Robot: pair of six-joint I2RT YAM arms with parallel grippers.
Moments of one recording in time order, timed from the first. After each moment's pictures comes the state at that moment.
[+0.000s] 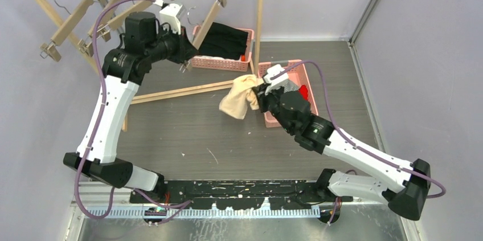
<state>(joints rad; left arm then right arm) -0.31 1.40 1.81 -0.84 0.30 -0.06 0.93 1.04 0.89 0.02 0.35 0.08</state>
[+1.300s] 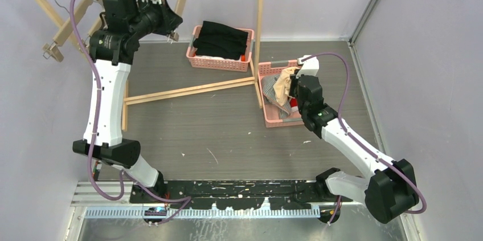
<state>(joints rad) -0.19 1.60 2.20 -0.86 0.27 -0.09 0.44 1.12 0.75 0.11 0.43 0.12</state>
